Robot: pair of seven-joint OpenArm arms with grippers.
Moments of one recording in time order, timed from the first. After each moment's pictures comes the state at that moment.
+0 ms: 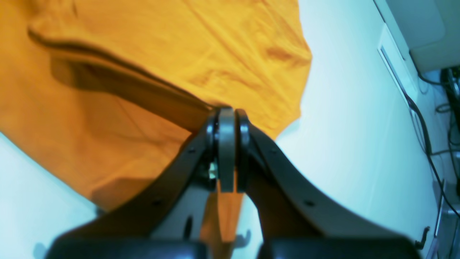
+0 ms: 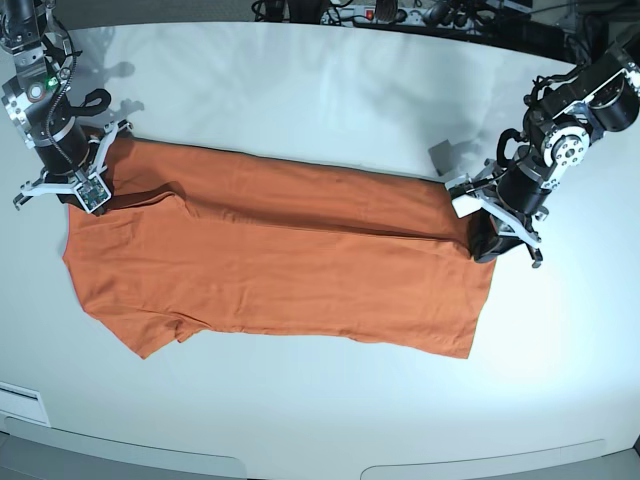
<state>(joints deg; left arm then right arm) -11.3 -58.9 52.1 104.4 20.3 6.1 24.4 -25.5 38.1 4.6 114.6 0.9 13.8 -29.5</state>
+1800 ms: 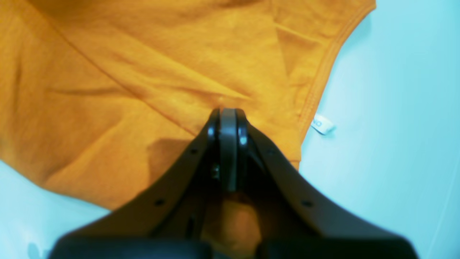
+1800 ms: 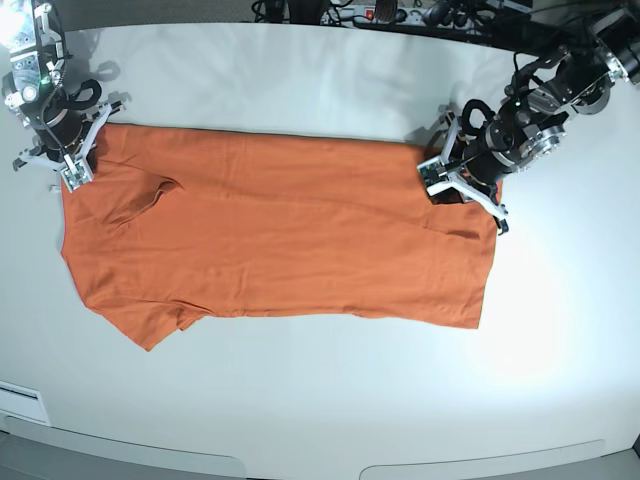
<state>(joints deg) -4.4 -53.3 51.1 104.5 -4.2 -9.5 27.3 -28.0 36.2 5.6 100.2 8.4 20.4 -35.4</state>
